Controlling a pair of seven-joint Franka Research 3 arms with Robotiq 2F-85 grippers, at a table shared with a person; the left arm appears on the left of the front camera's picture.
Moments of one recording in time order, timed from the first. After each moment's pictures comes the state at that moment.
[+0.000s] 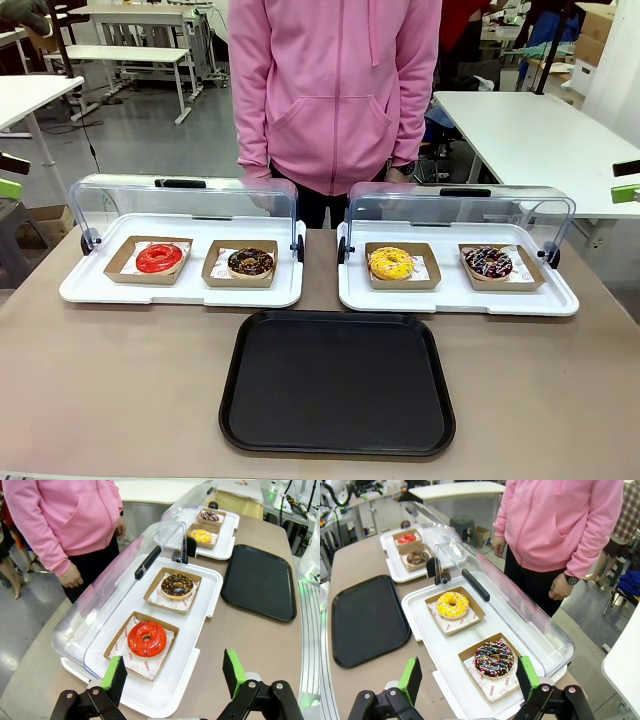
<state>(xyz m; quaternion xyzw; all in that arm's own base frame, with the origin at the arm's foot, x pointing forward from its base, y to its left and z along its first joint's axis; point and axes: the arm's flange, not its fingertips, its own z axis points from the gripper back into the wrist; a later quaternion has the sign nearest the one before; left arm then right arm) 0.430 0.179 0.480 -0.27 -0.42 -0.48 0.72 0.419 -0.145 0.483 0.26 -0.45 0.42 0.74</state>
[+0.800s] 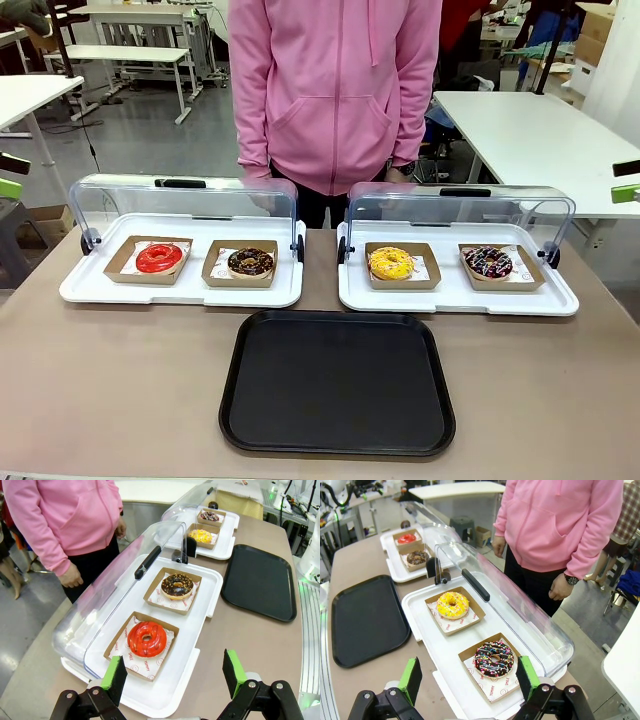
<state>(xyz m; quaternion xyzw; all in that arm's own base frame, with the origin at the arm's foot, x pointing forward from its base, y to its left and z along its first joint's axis) 0.430 0.179 0.480 -0.27 -0.42 -0.48 0.72 0.419 -0.145 0.483 0.26 -0.45 0.42 0.74</state>
